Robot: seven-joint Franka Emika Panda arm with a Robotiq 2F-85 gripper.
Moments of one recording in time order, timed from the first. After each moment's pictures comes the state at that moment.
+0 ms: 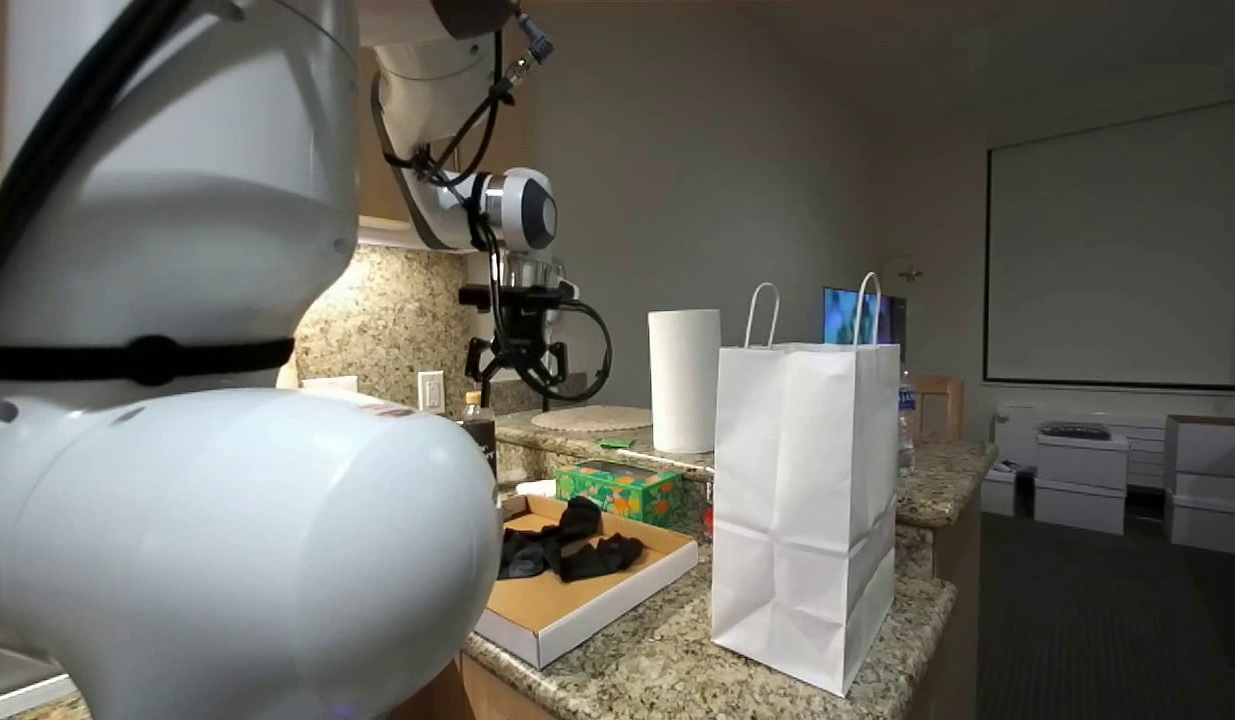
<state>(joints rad) 0.31 0.09 0.29 -1.88 0.04 1.92 0.03</state>
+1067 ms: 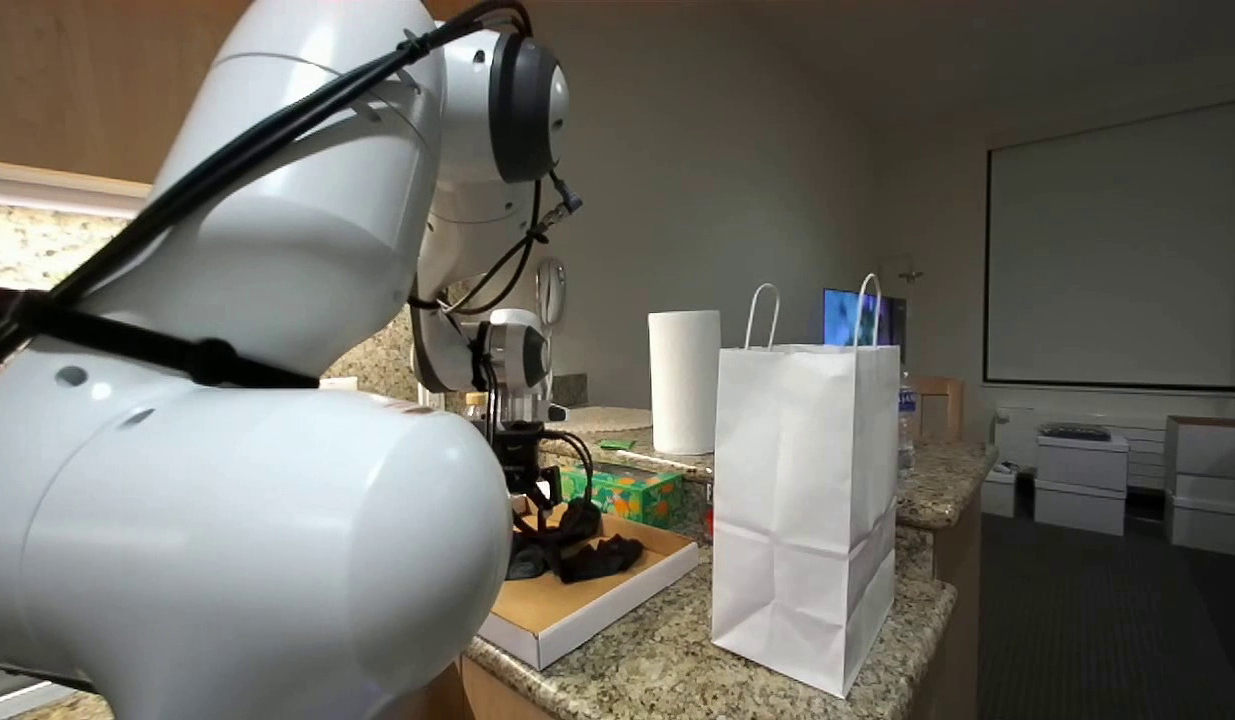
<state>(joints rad) 0.41 0.42 0.24 -1.91 -0.12 2.20 0.28</state>
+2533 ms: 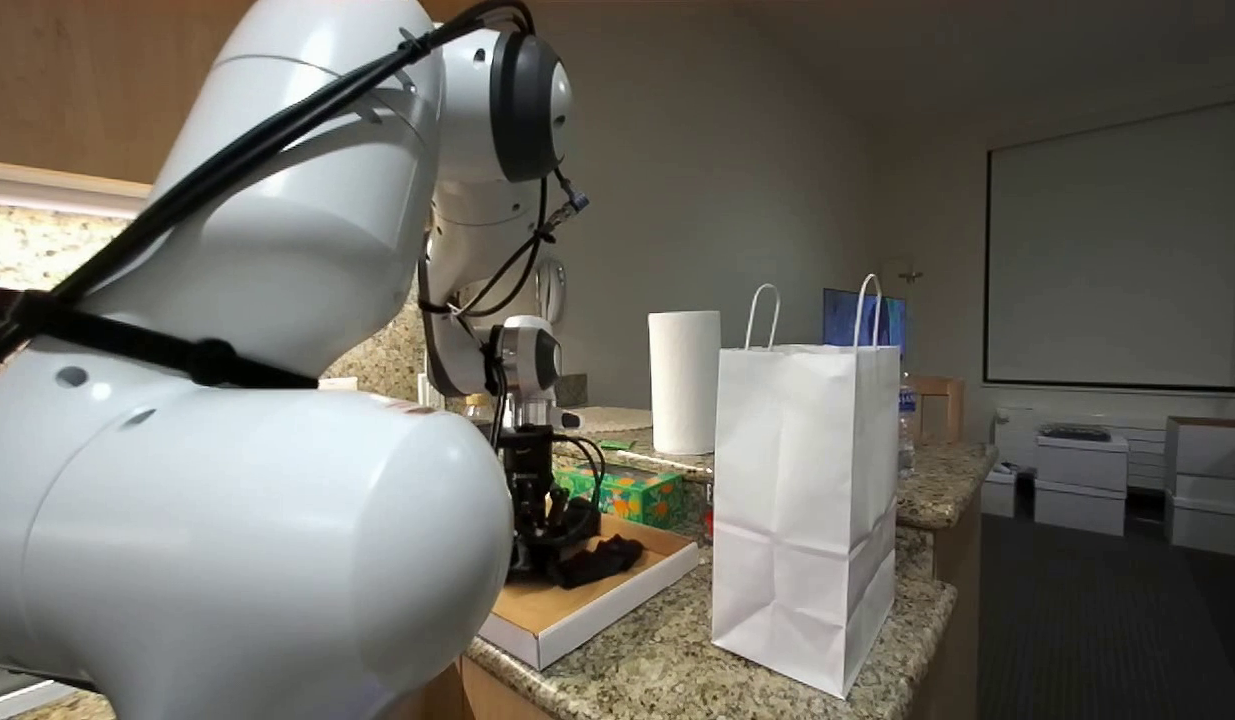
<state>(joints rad) 0.42 0.42 0.19 -1.92 -0.12 2.13 0.36</state>
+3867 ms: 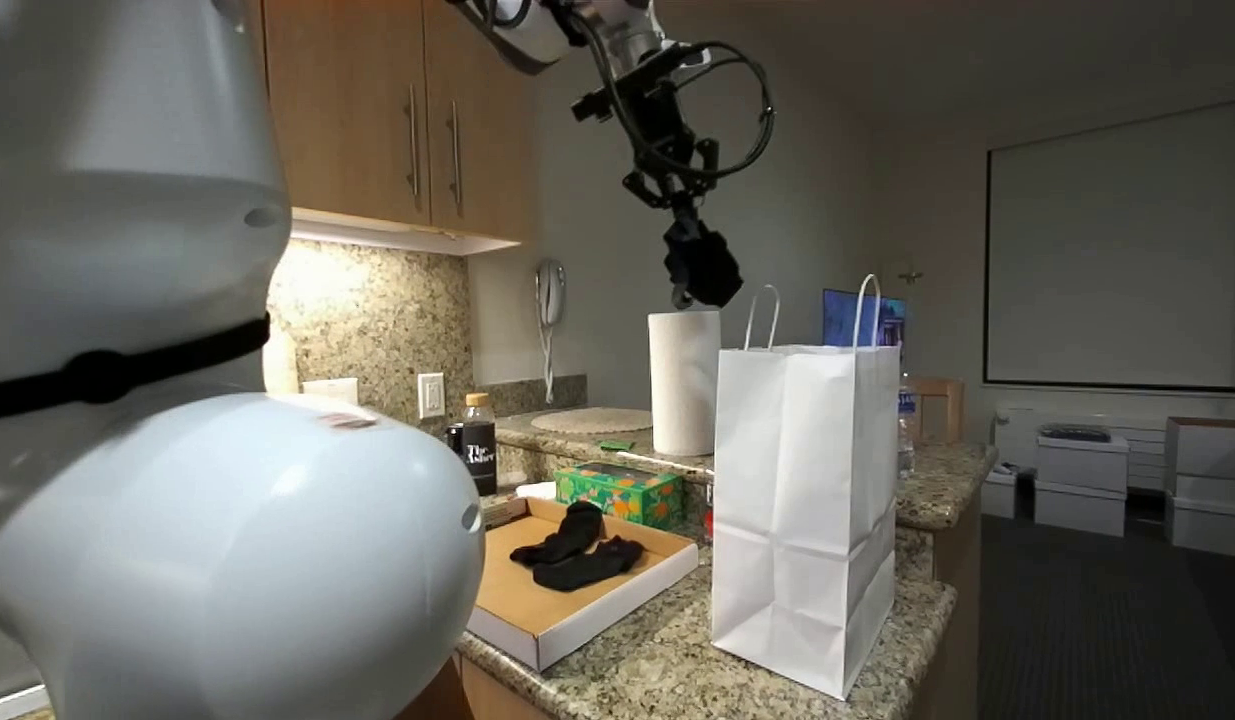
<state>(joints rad) 0.14 -0.17 0.09 -1.59 -0.25 1.65 0.09</state>
